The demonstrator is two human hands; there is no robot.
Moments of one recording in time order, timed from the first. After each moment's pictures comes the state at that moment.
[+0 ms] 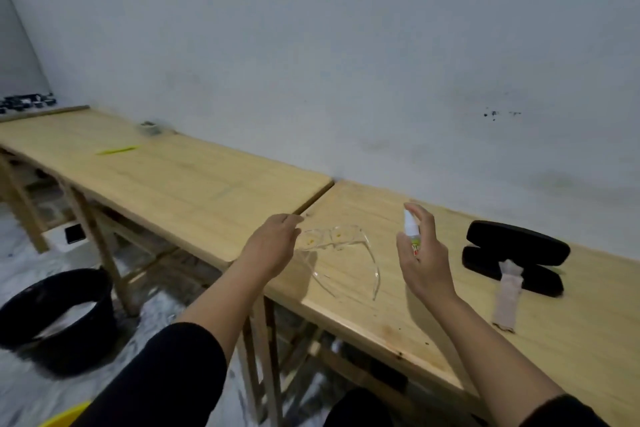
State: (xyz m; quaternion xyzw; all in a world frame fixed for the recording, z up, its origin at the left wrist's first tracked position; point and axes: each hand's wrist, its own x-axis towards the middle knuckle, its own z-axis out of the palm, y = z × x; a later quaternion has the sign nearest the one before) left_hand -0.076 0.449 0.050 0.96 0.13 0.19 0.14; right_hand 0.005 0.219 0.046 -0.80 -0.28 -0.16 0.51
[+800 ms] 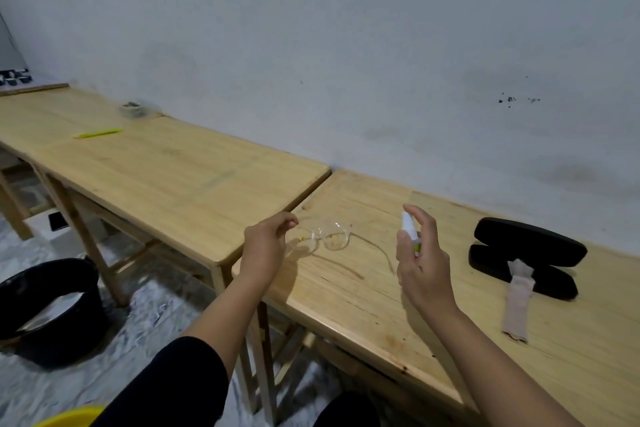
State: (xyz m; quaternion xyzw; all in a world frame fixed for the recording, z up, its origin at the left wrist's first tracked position) left_hand -0.043 0.444 0.023 0.85 0.22 0.31 0.37; right_hand 0.014 0.219 0.037 -0.78 -0.27 -0.14 0.54
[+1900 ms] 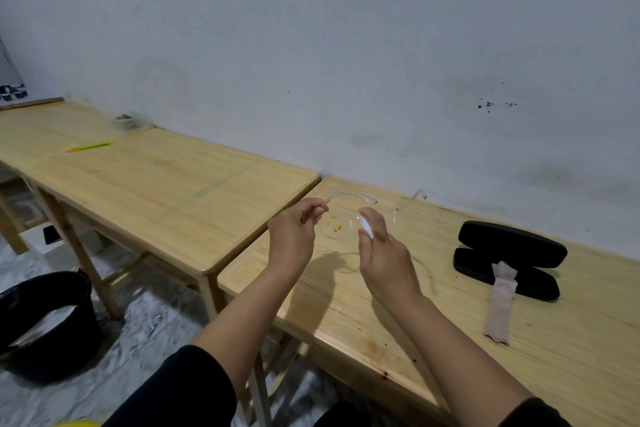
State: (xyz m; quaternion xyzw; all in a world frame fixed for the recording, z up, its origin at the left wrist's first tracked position) left_hand -0.025 0.390 0.063 0.76 0.16 0.37 0.51; right_hand 0.018 0.251 0.042 -0.86 -0.31 -0.13 0.37
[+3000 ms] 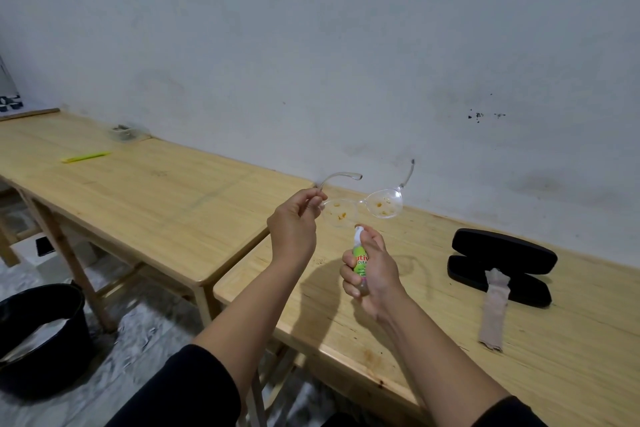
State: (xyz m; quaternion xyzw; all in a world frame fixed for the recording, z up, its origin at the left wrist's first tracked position) left_hand -0.013 0.381 0.085 0.69 0.17 0.40 0.58; right_hand 0.012 0.264 0.050 -0.49 -0.06 0.27 0.83
